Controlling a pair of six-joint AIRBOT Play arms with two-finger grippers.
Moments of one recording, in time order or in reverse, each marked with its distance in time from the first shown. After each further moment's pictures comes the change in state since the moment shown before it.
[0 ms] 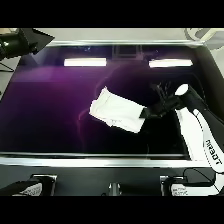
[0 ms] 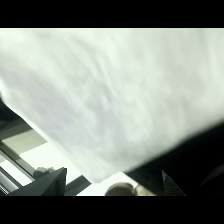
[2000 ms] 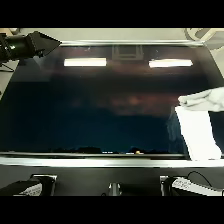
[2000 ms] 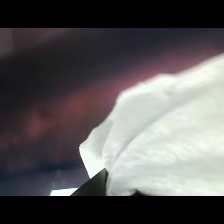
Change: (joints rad) left arm -0.042 0.001 0.000 0.007 -0.032 0.063; right arm -0.820 0.148 0.585 0.042 0.293 0.150
